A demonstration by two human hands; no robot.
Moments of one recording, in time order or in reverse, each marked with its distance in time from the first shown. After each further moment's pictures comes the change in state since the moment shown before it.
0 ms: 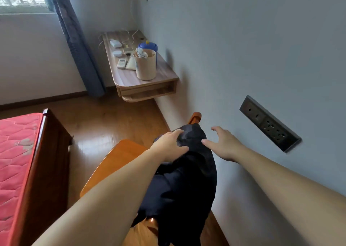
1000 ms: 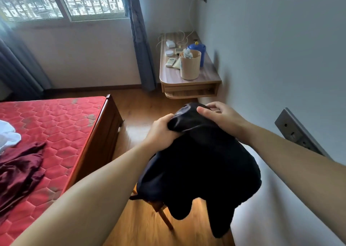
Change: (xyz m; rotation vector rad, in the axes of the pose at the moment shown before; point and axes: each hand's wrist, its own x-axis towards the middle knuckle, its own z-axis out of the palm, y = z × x) left_hand -0.055 0.008 -0.035 -0.318 0.593 -0.103; right_hand 0.039 -0.053 -0.038 0.467 -0.306 -0.445
